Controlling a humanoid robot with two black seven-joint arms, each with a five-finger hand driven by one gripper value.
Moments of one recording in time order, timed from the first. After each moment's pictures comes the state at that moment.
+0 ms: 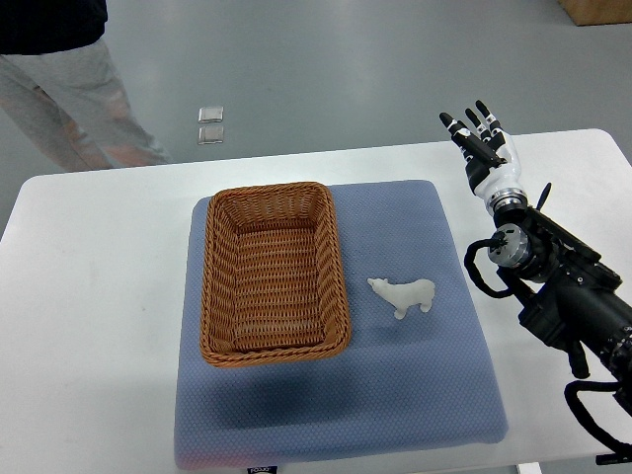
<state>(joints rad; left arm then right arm) -0.03 0.00 -0.02 -0.17 0.01 -0.07 0.10 0.71 -0.04 0.99 0.55 -0.25 -0.05 0.42</state>
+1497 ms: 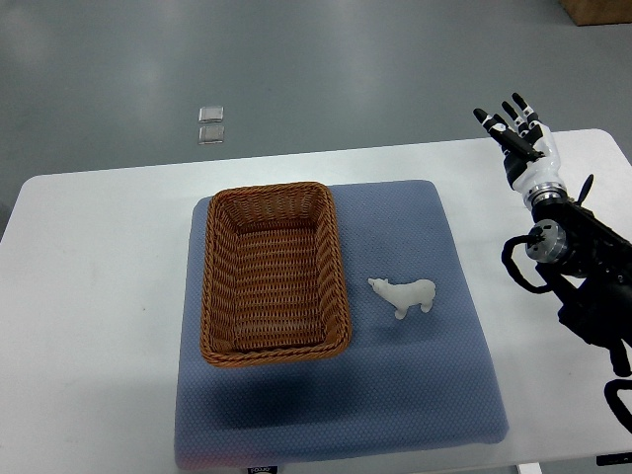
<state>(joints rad) -0.03 0.00 -0.02 -0.17 0.01 -0.07 0.10 0.69 -0.18 0.97 0.61 -0.28 -0.07 0.40</state>
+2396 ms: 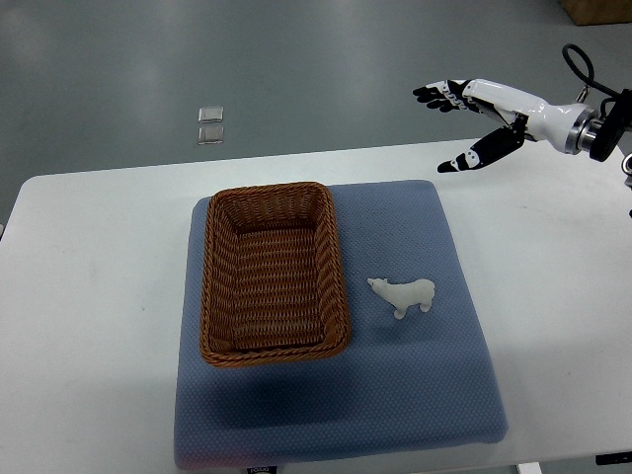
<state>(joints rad) -0.03 0.00 -0.02 -0.17 0.01 -0.07 0.10 1.05 -0.72 0.29 1.10 -1.04 0.26 0.38</state>
